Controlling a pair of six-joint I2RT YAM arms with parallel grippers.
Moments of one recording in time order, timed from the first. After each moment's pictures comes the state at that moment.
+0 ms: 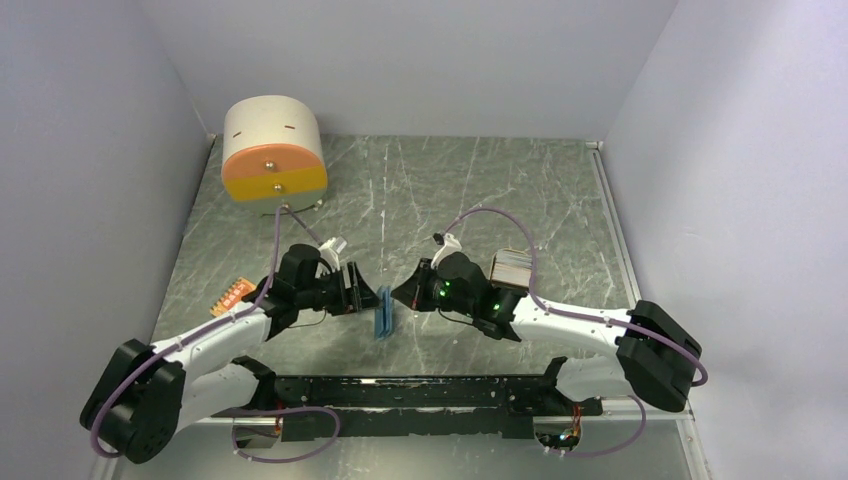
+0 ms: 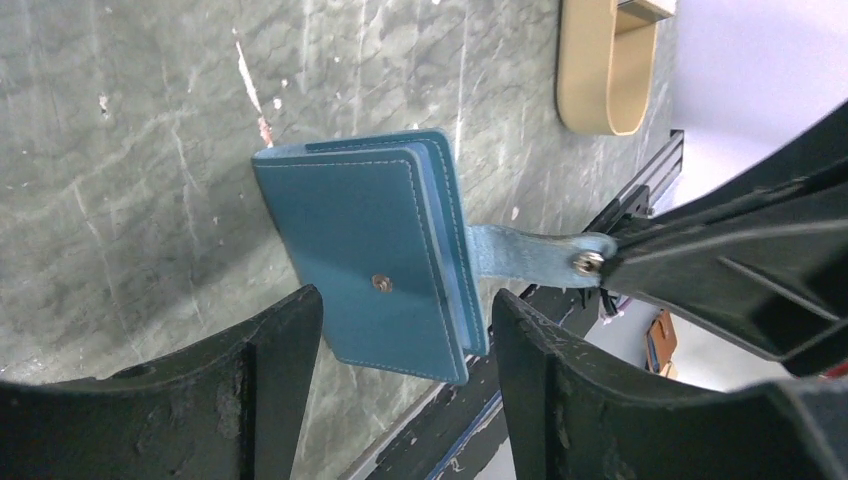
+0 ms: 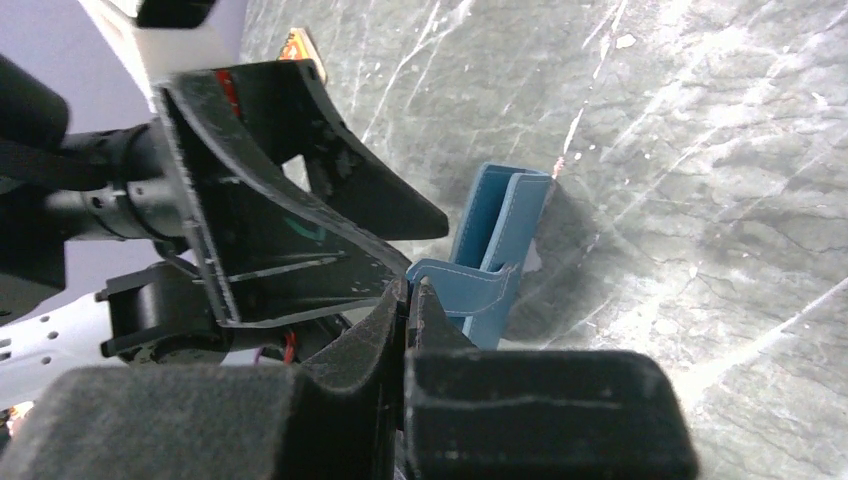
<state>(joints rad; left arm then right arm) -0.51 1.06 0.37 0.06 0.47 -0.75 0.99 1.27 0.59 0.22 0.03 0.90</state>
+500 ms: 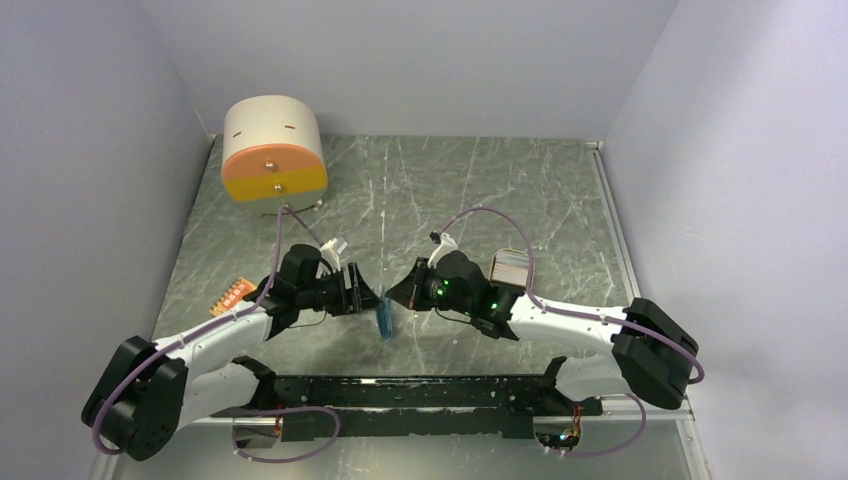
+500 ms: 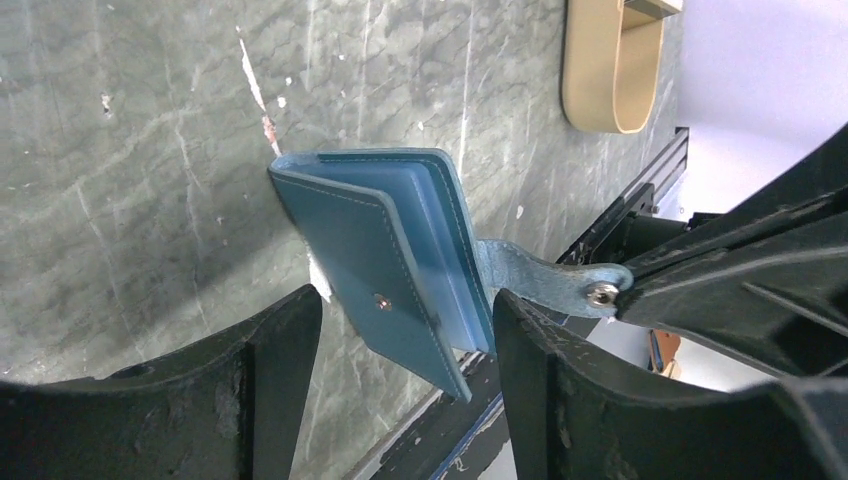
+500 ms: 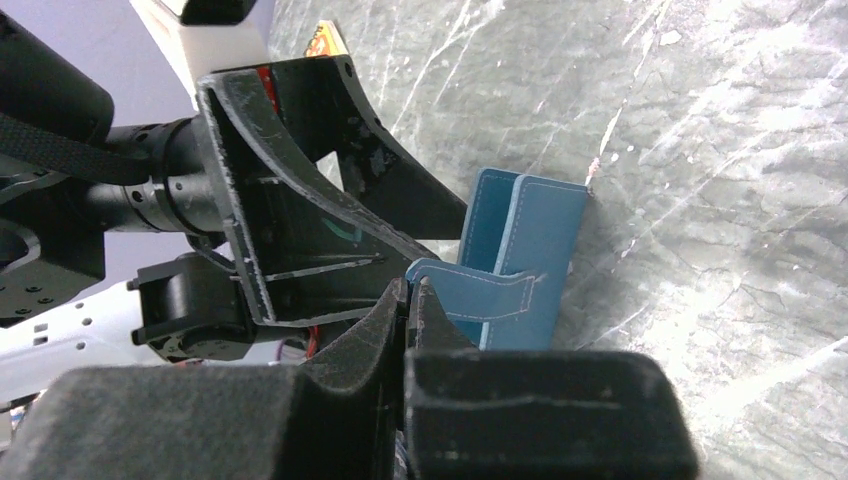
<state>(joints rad) -0.51 1.08 0.37 0.07 0.48 -0.74 0.99 1.29 0.60 0.27 -0.02 0.92</state>
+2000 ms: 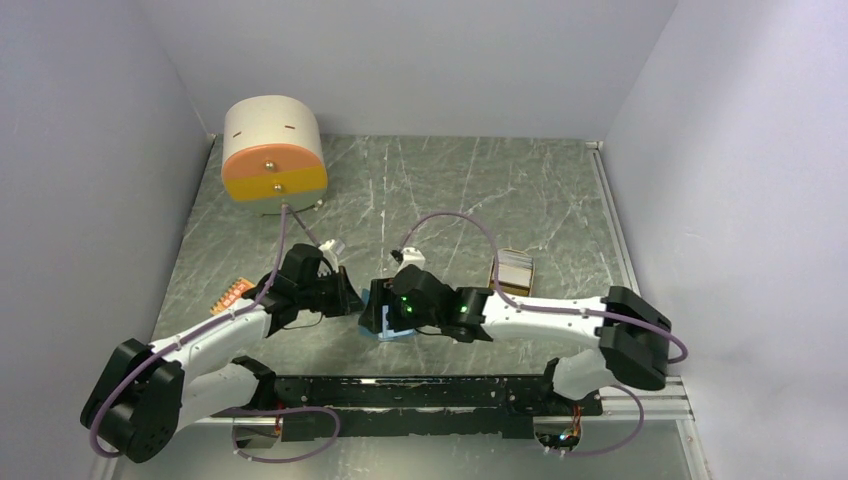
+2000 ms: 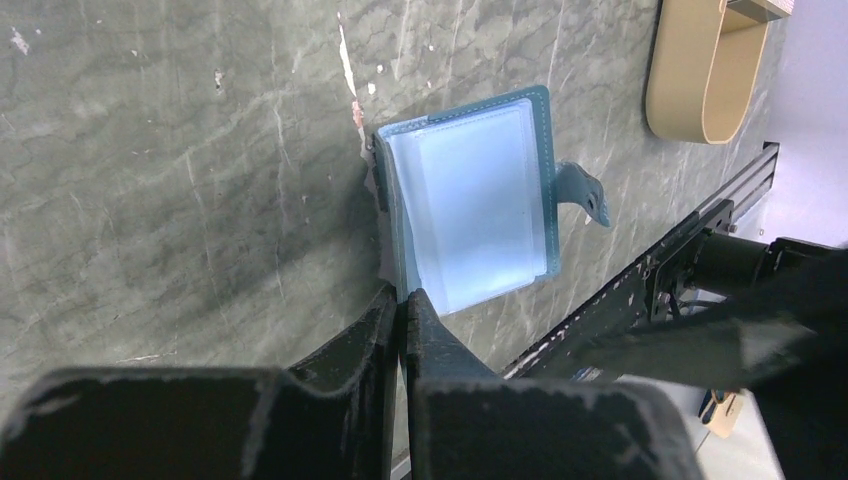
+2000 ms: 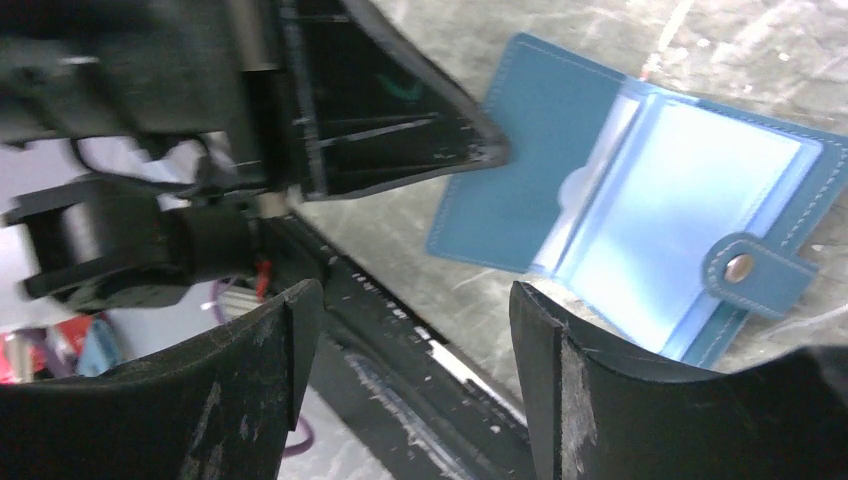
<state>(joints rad) -0.51 1.08 0.40 -0.09 0.37 -0.67 1.19 1.39 0.83 -0.06 0.11 0.89</state>
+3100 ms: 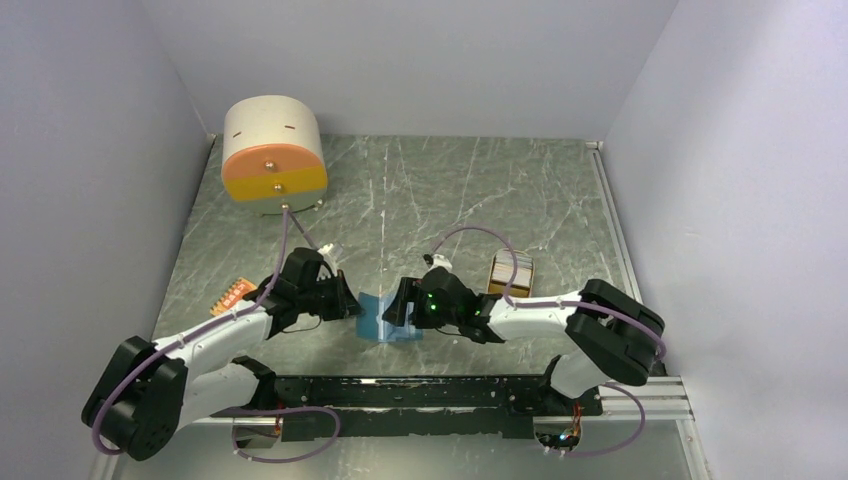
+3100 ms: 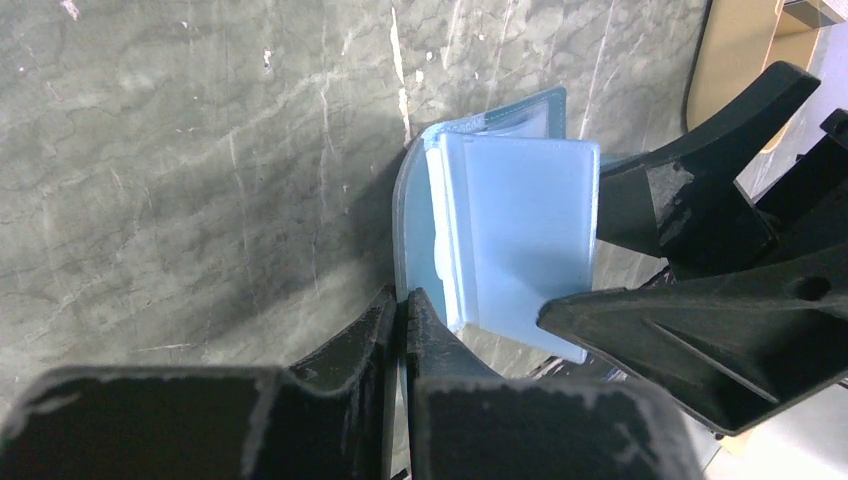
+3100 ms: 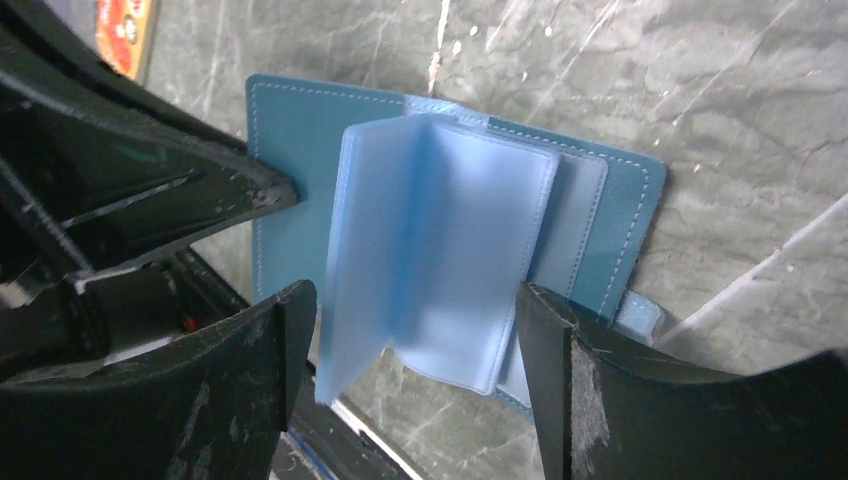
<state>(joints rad) -0.51 1.09 0.38 -0.09 0.33 -0.67 1.02 1.50 0.58 0.24 0.03 0.95</state>
